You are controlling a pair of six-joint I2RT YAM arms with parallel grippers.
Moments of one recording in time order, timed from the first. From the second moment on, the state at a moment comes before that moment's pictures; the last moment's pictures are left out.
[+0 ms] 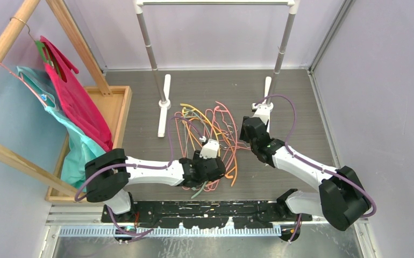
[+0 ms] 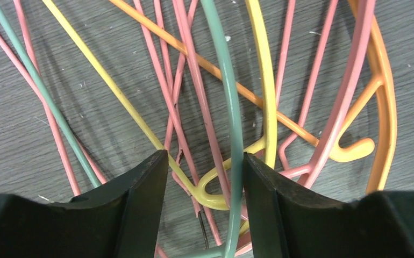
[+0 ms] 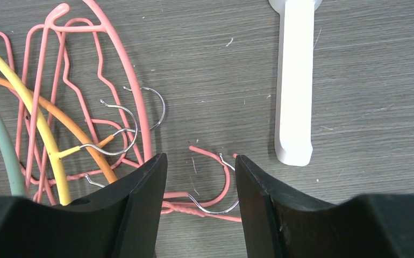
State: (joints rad) left arm -1.27 1.62 0.90 -0.33 -0.60 -0.80; right arm 0.57 1.21 0.62 -0.03 0.53 0.43
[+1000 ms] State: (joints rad) left arm -1.27 1.24 0.92 -0.36 -0.58 -0.65; right arm 0.56 1.20 0.59 -0.02 0.53 0.43
